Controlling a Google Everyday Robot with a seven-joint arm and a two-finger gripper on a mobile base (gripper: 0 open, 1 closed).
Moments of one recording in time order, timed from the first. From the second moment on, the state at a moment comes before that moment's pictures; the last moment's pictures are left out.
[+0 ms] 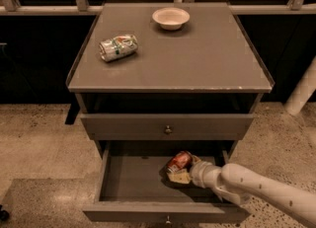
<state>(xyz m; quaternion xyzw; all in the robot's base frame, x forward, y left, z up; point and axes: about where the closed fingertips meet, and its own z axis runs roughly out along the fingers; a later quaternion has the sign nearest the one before) 0.560 -0.116 0.393 -0.28 0.85 0.22 0.40</state>
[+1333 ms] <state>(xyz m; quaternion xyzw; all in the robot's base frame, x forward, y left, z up) 0.548 -0.193 0.457 -0.30 0.83 0.28 0.37</state>
